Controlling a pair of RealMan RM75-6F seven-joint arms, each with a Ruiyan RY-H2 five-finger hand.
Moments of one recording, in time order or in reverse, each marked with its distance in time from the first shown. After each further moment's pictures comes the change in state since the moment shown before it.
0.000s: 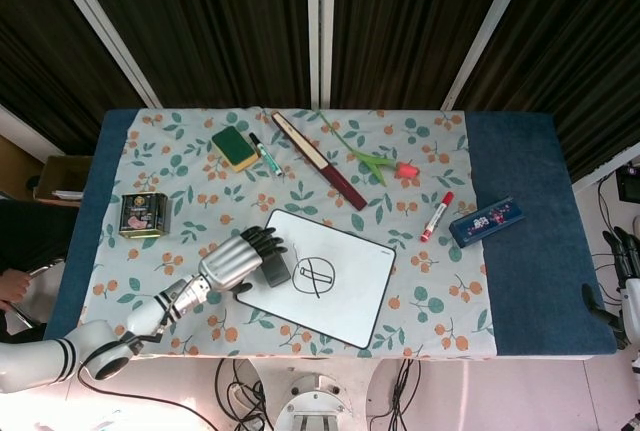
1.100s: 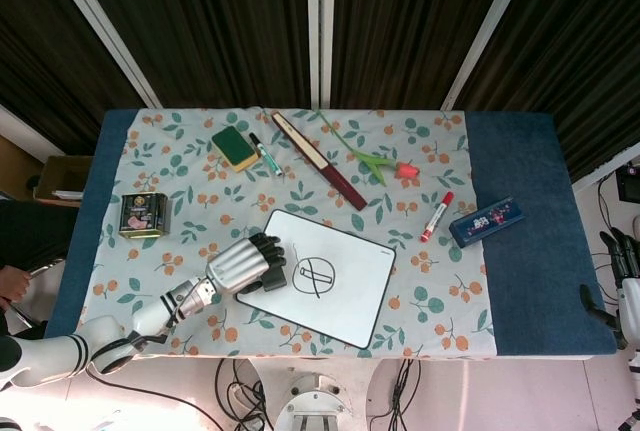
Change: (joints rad) left arm -0.013 -0.090 0.046 0.165 0.112 0.114 -0.090; right arm 0.004 -0.002 -0.001 -0.008 0.012 -0.018 -0.023
